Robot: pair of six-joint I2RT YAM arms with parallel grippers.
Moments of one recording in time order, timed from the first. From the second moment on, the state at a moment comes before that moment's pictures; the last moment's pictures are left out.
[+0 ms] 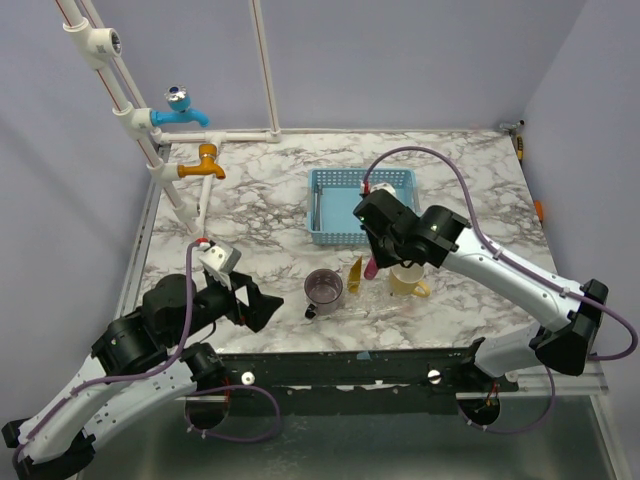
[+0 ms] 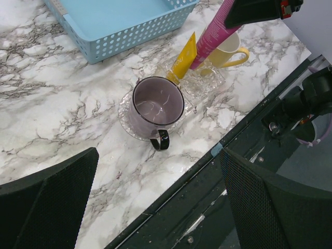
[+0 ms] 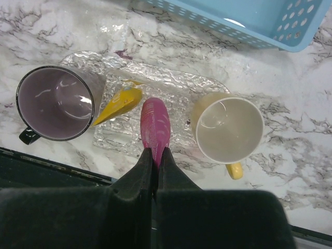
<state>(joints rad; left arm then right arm) -0.90 0.36 0.79 -0.75 -0.08 -0.36 0.93 1.40 1.42 -1.06 0.36 0.47</state>
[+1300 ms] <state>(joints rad) -0.90 0.38 0.79 -0.75 -0.08 -0.36 0.93 1.46 1.23 -0.91 0.35 0.47</state>
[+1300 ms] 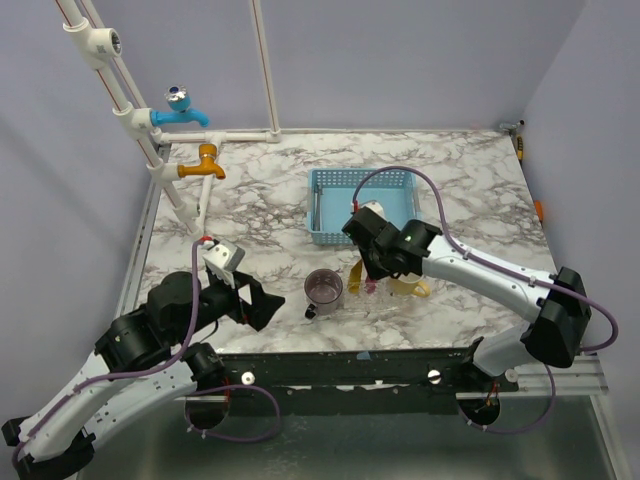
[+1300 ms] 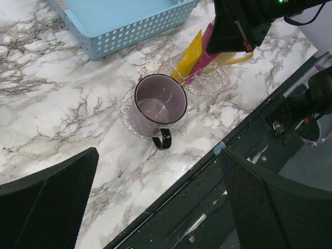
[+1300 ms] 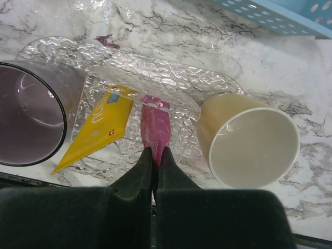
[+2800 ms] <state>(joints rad) -0.90 0.43 0.79 -0.75 -0.10 -0.36 0.92 1.50 1.63 -0.91 0.39 0.47</state>
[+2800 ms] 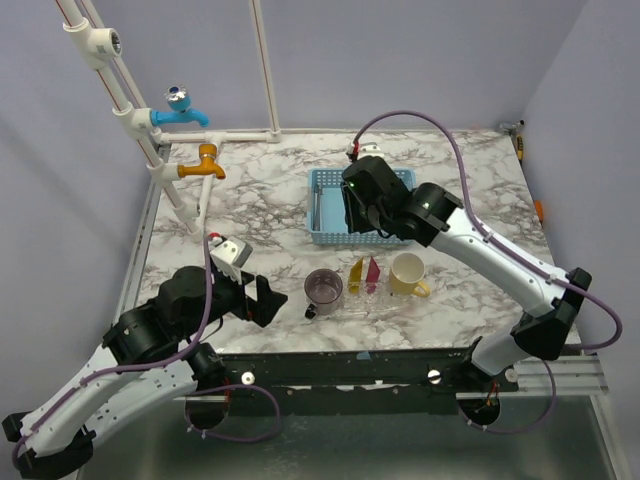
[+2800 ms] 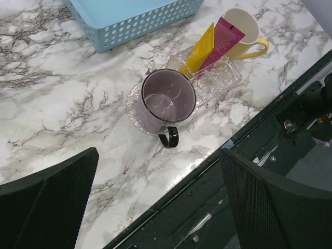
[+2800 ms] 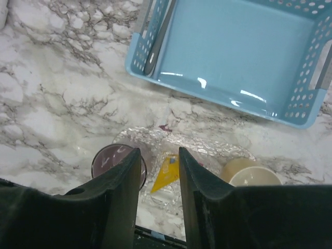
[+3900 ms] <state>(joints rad) -0.89 0.45 0.79 -0.75 -0.17 -0.36 0.72 2.08 1.86 -0.73 0.24 0.45</state>
